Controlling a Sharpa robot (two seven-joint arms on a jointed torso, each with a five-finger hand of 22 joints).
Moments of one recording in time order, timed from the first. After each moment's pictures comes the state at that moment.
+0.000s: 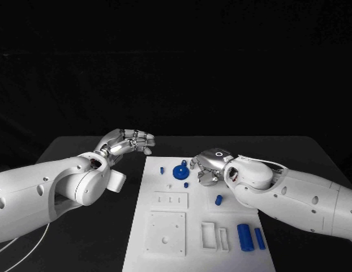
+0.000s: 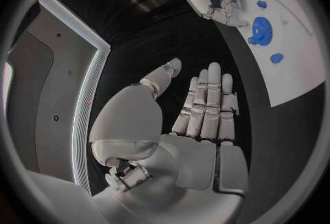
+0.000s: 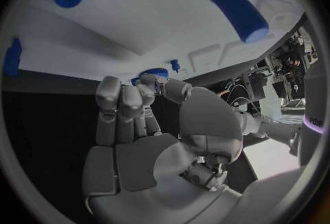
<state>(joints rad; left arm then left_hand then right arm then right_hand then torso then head) 1.37 -0.86 -0.13 1.51 -0.18 -0.33 0.34 1.12 -0.11 0.48 -0.28 0.17 0.80 0.19 0.30 0.48 1.12 0.15 0.08 0.09 0.96 0.08 0.60 0.49 0.02 0.65 -0.02 0.57 1.19 1.23 -0.62 -0.04 1.33 -1.79 -0.24 -0.17 0.95 -0.08 1.08 -0.22 0.36 0.78 0.08 0.29 0.40 1.12 -0.03 1.18 1.10 1.31 -0.13 1.27 0.96 0.21 1.26 -0.08 1.10 1.31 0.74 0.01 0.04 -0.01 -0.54</state>
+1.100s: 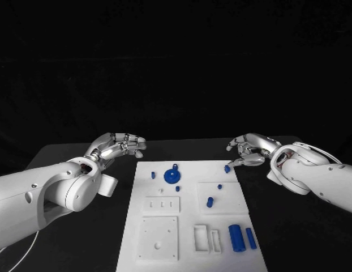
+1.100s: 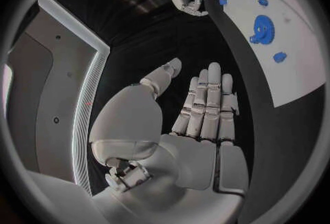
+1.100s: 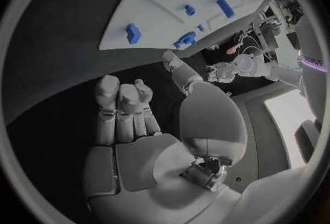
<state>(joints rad) 1.37 -0.86 -0.13 1.49 -0.18 -0.33 0.34 1.12 -0.11 0.48 -0.28 0.17 0.80 0.19 0.30 0.48 1.12 0.15 0.08 0.09 0.96 0.08 0.60 0.49 0.02 0.65 -0.02 0.57 1.19 1.26 -0.87 0.02 1.23 -1.30 -0.30 0.11 1.04 -0.23 0.49 -0.29 0.12 0.79 0.13 0.33 0.42 1.07 0.03 1.18 1.11 1.29 -0.08 1.26 0.98 0.18 1.21 -0.08 1.07 1.31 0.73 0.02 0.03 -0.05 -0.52</state>
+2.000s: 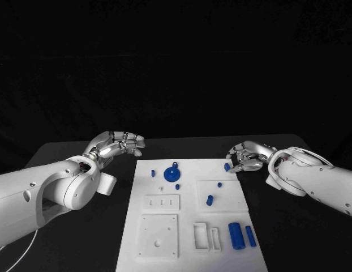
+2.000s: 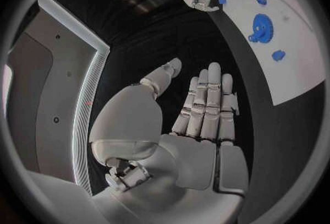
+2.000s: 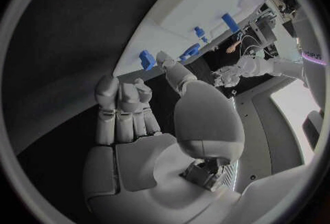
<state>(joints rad) 1.37 -0.86 -0.13 1.49 -0.18 -0.33 0.34 1.12 -0.11 0.48 -0.28 0.17 0.80 0.19 0.30 0.48 1.12 0.15 0.08 0.09 0.96 0.08 0.60 0.49 0.02 0.65 -0.02 0.57 1.19 1.21 -0.81 0.02 1.10 -1.25 -0.20 0.17 1.12 -0.18 0.46 -0.29 0.16 0.82 0.11 0.32 0.42 1.05 0.01 1.18 1.10 1.28 -0.10 1.24 0.98 0.18 1.20 -0.06 1.07 1.31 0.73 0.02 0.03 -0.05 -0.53</state>
